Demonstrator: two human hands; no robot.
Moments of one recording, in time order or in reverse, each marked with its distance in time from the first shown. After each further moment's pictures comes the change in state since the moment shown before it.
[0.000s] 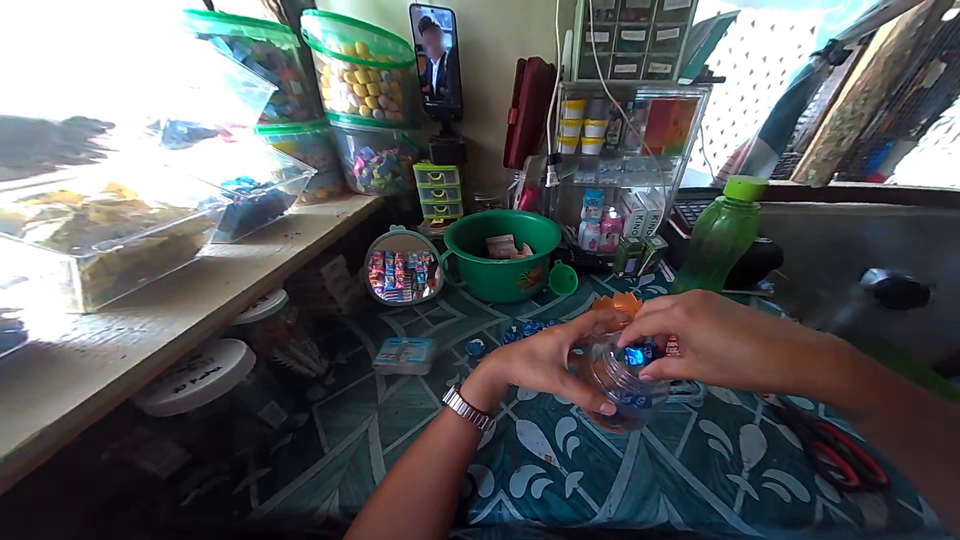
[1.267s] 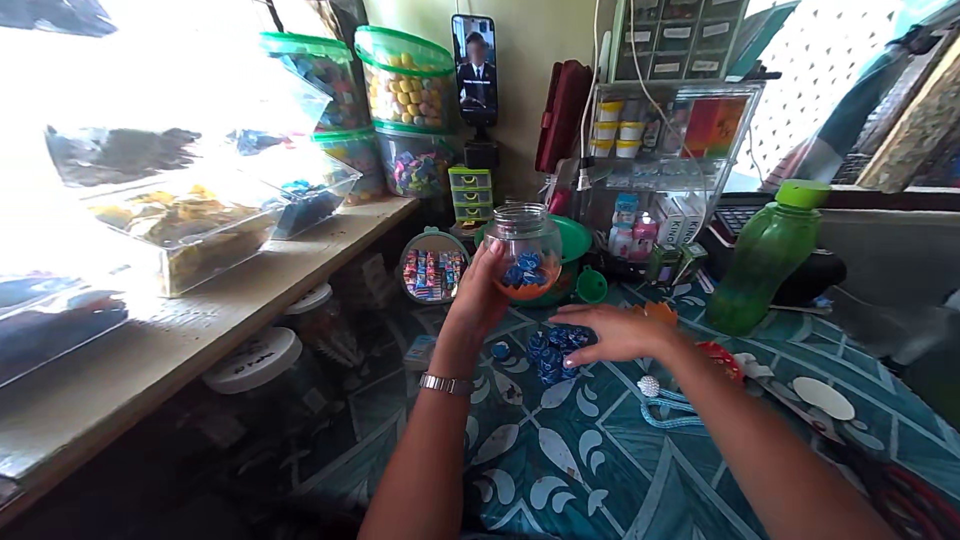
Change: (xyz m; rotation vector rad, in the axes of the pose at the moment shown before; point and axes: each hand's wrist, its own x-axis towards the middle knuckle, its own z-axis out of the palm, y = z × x) left_hand -0.042 0.007 -0.067 -0.458 0.942 0.232; right_hand 0.134 0.030 0.071 0.204 -0.131 -0.120
